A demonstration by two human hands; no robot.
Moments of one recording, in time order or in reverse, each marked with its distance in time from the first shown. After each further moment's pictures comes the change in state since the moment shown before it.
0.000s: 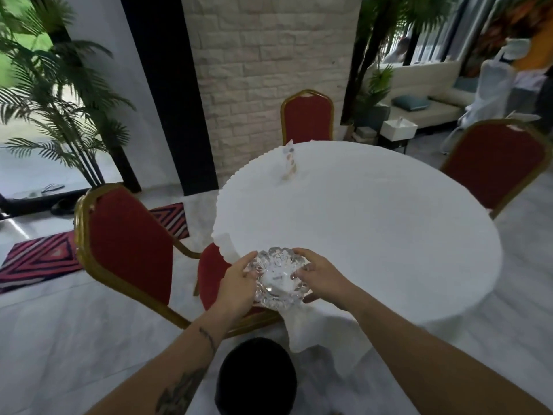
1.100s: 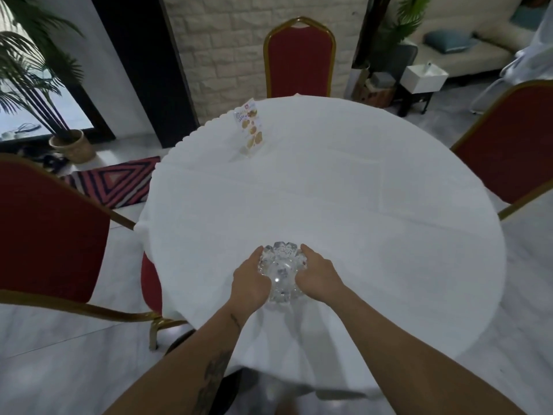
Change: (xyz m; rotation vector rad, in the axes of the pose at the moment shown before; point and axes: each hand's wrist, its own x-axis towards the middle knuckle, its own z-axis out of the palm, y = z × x) left_hand 0.143 0.040 0.225 0.209 0.060 -0.184; right_hand 0.142 0.086 -0.175 -0.263 -0.024 0.222
